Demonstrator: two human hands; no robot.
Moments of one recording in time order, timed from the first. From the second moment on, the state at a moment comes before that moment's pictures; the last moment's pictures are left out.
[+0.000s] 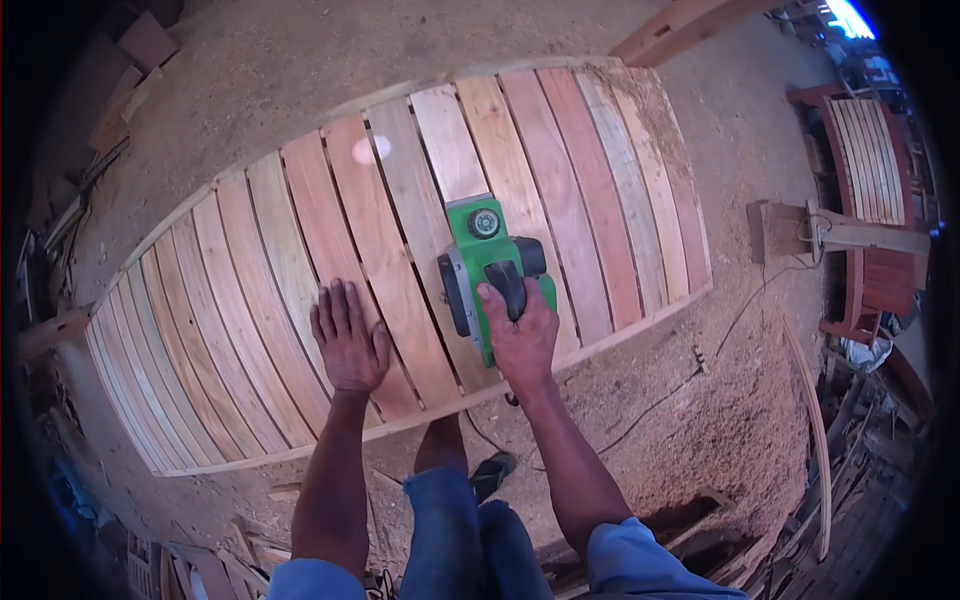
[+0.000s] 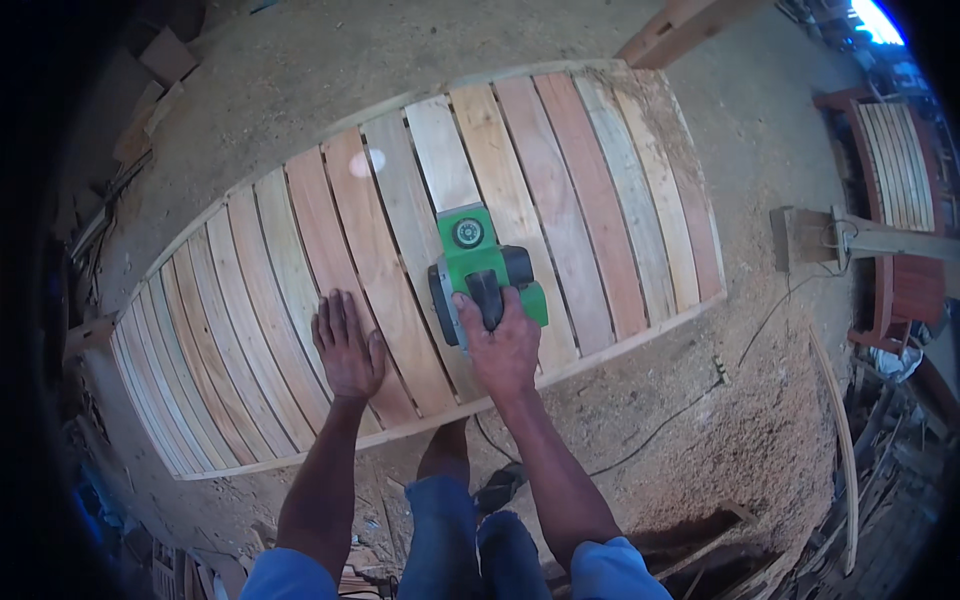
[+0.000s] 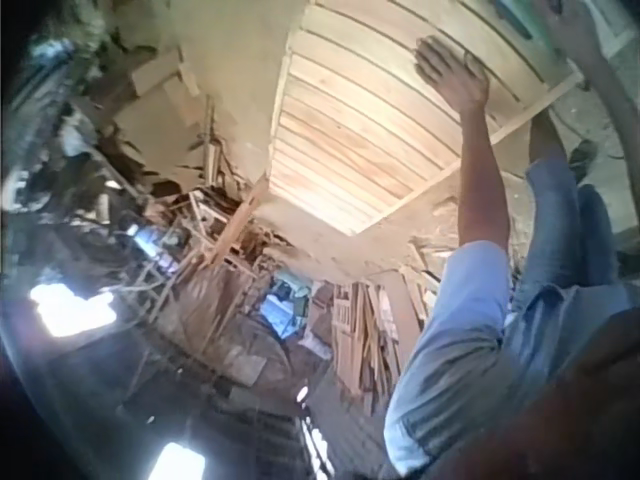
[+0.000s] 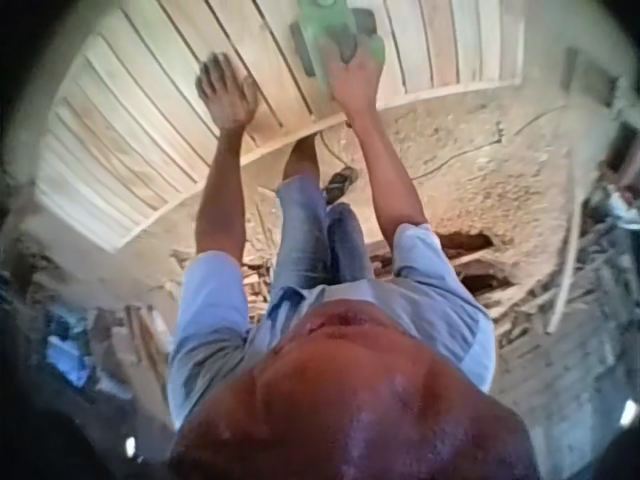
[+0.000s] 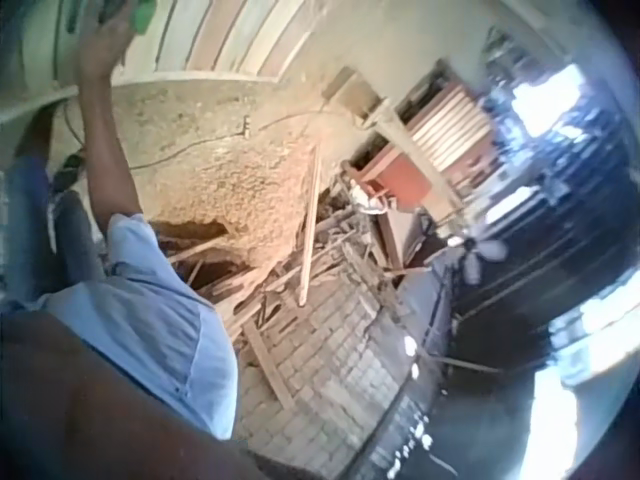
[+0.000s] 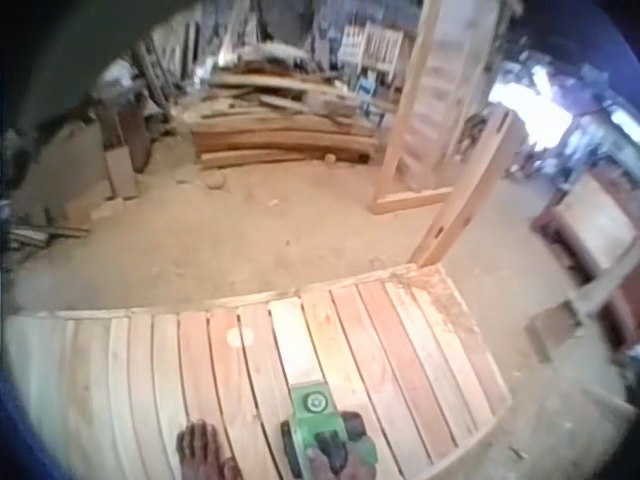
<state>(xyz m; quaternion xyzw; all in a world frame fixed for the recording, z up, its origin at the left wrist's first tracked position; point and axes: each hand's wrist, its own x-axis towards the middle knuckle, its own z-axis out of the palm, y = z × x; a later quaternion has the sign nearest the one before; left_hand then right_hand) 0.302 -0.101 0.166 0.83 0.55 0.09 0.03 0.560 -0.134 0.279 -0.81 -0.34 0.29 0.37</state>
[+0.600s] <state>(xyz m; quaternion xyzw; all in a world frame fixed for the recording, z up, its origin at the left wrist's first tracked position) 0.303 -0.094 0.169 0.82 0.56 0.03 0.08 0.569 0.027 0.284 -0.80 -0.37 0.29 0.38</state>
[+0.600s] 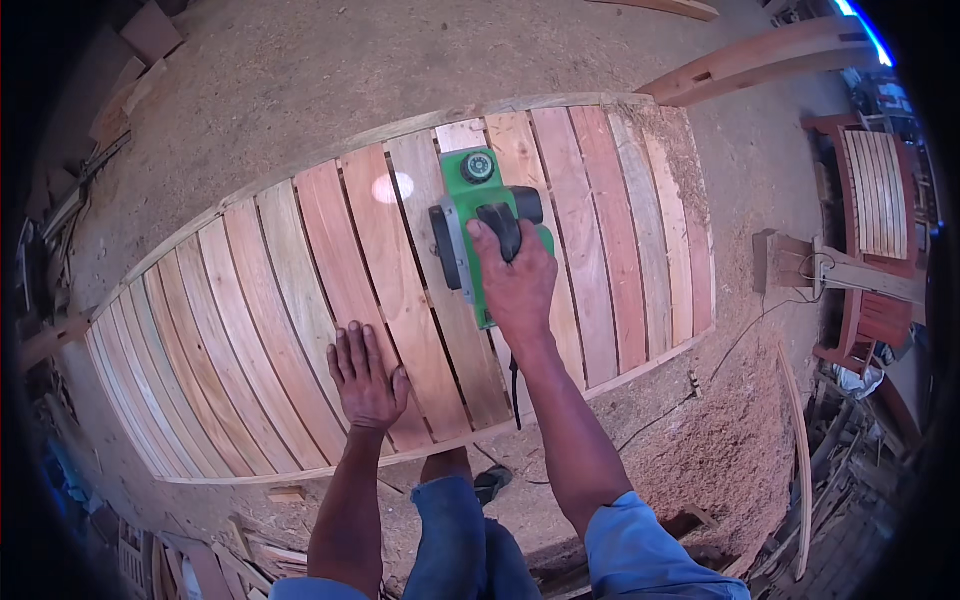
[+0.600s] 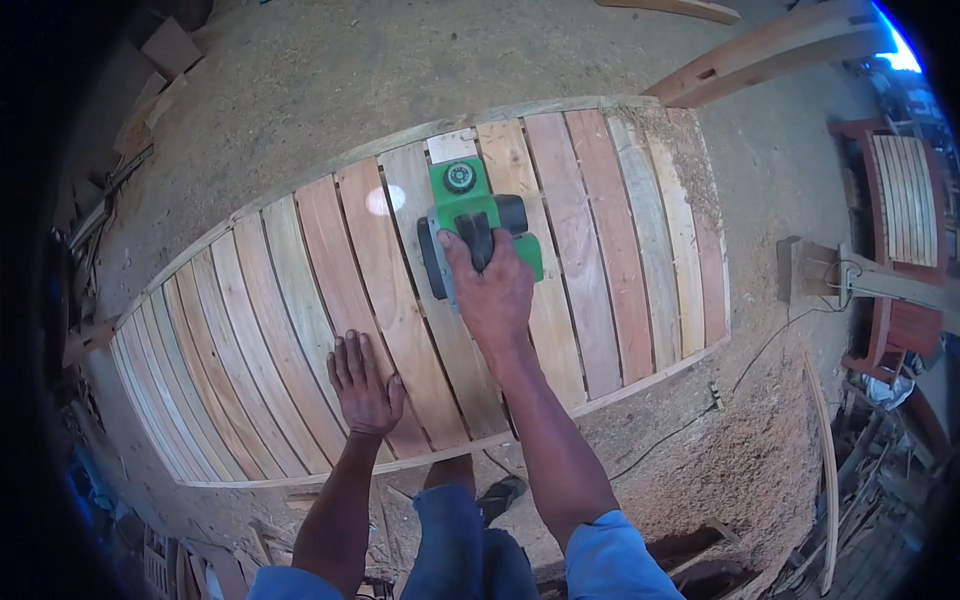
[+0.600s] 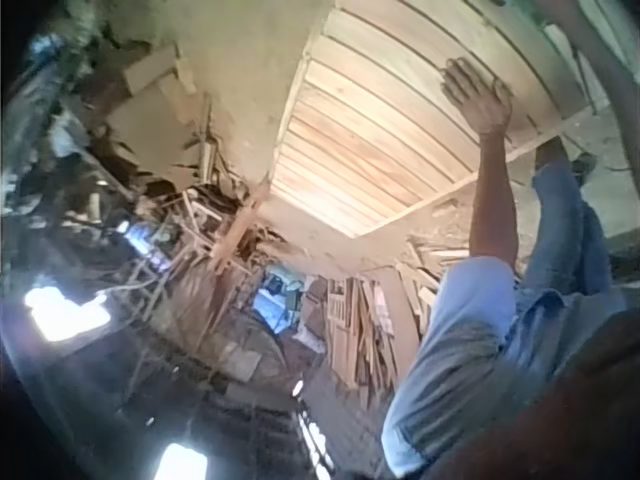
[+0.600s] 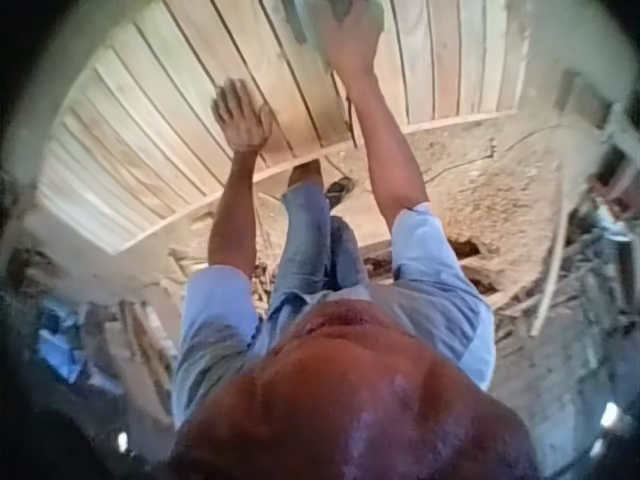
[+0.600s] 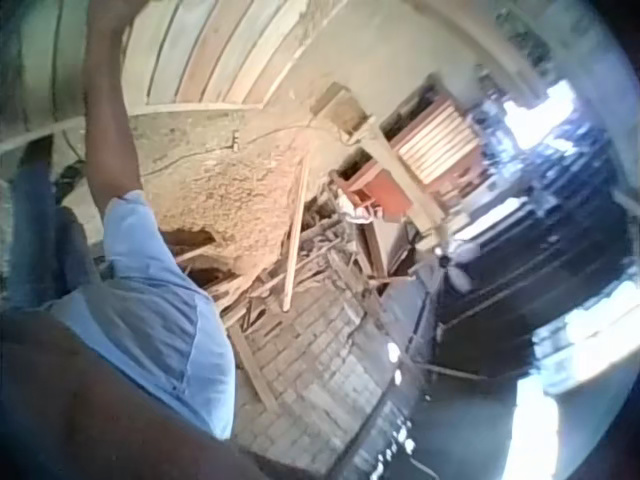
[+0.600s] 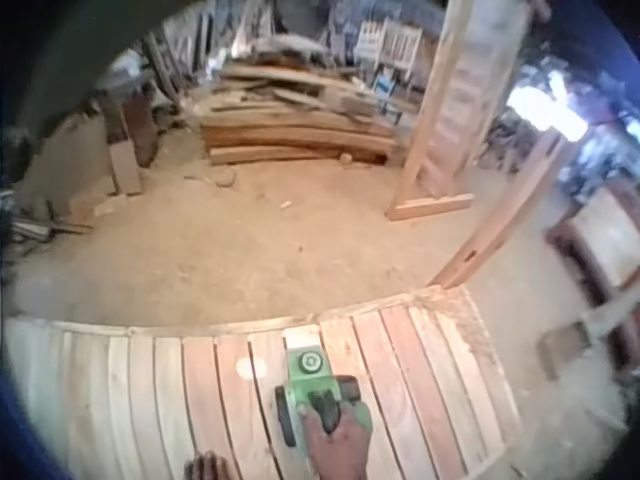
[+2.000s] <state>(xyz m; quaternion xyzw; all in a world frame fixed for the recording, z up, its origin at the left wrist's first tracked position) 0.301 -0.104 0.160 0.84 0.54 0.07 0.02 0.582 -0.291 0.263 -0.81 -0.35 0.30 0.36</state>
